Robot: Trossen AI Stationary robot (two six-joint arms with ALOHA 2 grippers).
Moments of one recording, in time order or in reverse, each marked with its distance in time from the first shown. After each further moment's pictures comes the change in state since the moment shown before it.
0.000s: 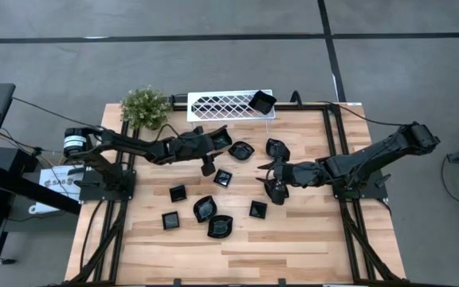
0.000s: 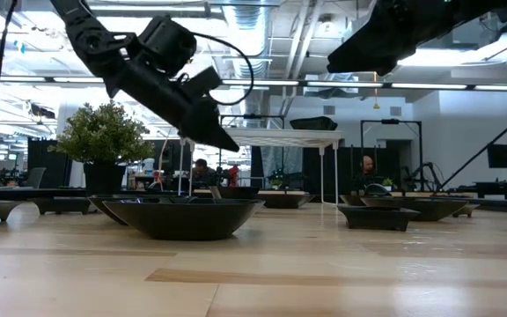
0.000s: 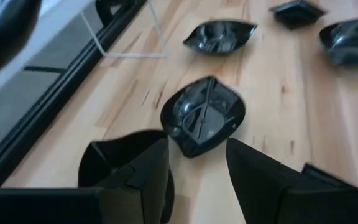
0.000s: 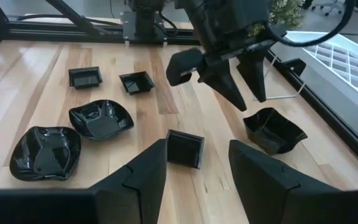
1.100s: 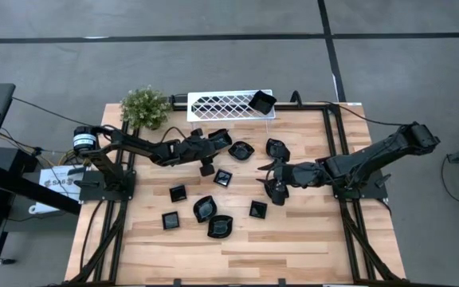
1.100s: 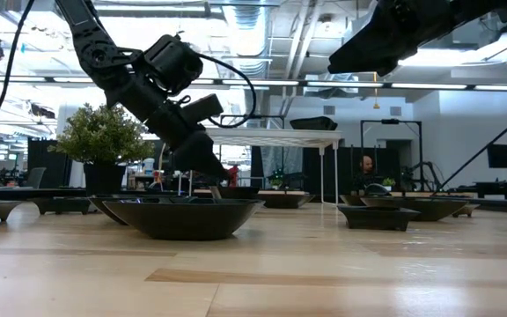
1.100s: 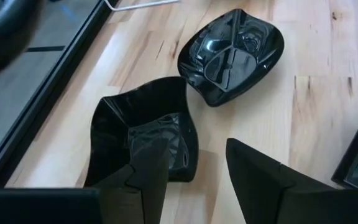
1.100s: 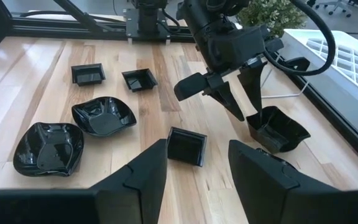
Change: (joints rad) left arm 0.001 0.089 -0.001 -0.041 -0.110 0.087; right arm 0.005 0.000 0.000 -0.009 -0.008 0.000
